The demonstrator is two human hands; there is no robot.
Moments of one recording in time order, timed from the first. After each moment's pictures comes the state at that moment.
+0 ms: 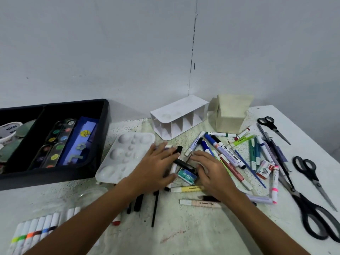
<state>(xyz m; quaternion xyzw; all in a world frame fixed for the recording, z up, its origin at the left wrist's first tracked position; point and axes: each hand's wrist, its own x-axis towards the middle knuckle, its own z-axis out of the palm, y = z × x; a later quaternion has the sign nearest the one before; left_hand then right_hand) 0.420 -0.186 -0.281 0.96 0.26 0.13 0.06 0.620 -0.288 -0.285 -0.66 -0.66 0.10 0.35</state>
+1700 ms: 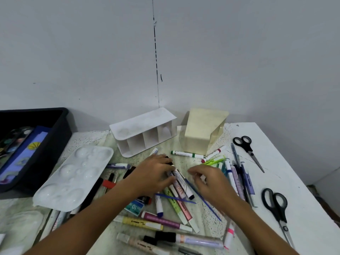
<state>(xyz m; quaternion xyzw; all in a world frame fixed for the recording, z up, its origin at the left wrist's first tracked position) 0.570 -0.173 -0.265 0.94 0.31 0.06 0.14 0.767 -0.275 -0.269 -0.66 -0.67 0.18 0.30</state>
